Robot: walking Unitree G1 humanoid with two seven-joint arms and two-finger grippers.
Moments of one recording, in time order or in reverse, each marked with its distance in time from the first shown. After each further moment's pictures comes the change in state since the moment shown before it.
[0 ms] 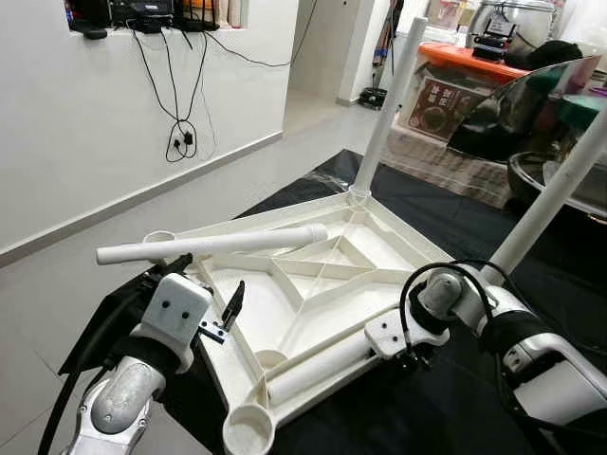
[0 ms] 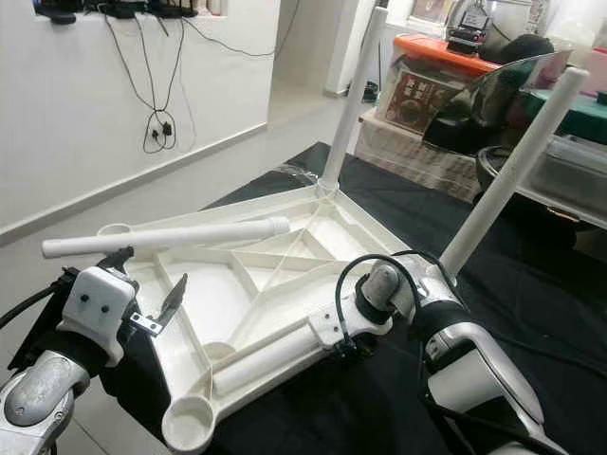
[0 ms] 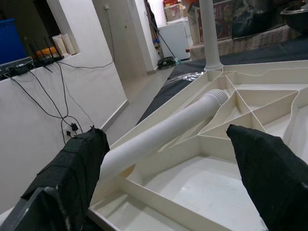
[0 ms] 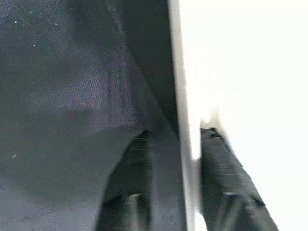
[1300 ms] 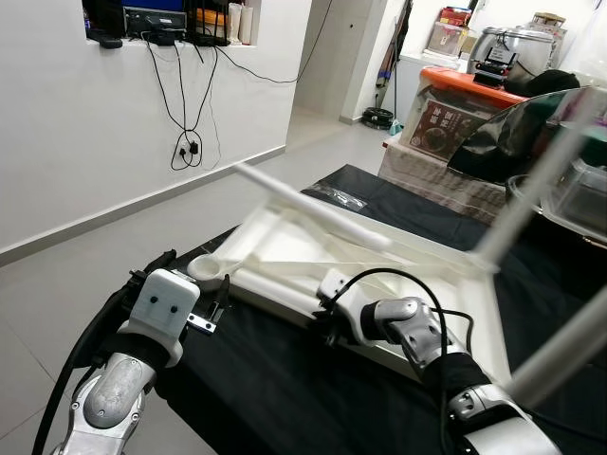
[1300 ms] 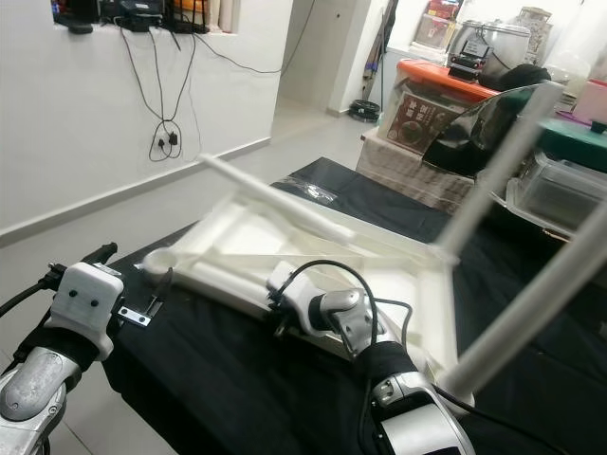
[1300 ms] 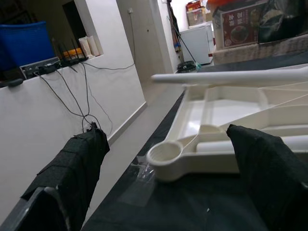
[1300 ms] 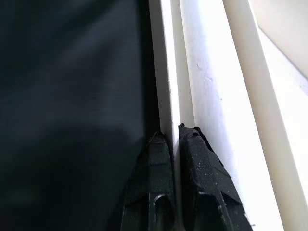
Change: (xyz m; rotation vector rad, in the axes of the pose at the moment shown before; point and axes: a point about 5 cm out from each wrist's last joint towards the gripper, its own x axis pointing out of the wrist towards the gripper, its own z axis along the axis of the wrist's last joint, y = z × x) left arm 0.002 0.010 -0.006 0.017 0.014 0.060; right arm 0.045 -0.031 0.022 0.933 -0.400 -0.671
